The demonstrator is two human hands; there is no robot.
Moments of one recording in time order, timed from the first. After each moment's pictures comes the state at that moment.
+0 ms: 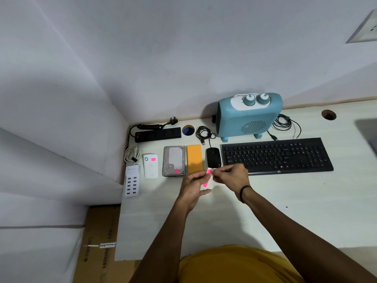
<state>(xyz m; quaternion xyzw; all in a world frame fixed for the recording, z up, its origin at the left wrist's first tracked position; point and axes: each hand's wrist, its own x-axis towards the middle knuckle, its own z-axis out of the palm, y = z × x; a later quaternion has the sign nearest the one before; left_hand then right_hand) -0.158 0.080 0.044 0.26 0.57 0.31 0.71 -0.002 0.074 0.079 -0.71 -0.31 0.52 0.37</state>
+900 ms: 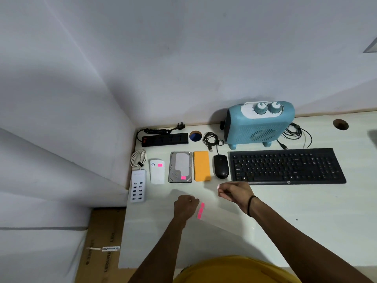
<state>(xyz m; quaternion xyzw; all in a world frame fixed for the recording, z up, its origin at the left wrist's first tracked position) -0.211 0.075 -0.005 0.48 0.74 0.05 0.47 -0.008 0.082 0.042 -0.64 -0.14 0.66 0.36</state>
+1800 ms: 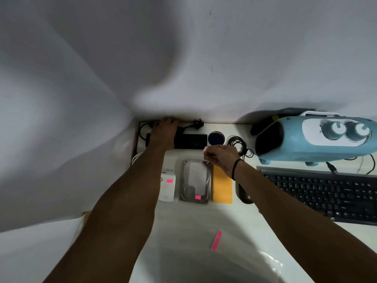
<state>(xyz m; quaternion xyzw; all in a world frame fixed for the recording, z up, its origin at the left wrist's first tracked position) -0.319 0.408 -0.025 0.78 0.59 -0.15 0.14 -0.098 0.316 0.013 -0.63 -0.13 0.69 0.33</state>
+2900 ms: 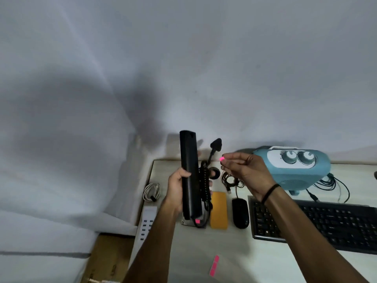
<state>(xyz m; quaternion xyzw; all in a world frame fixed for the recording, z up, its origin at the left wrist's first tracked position) -0.234 0.224 0.163 0.22 0.31 0.43 0.82 -0.030 0.239 0.202 -0.49 -0.32 0.65 0.48</state>
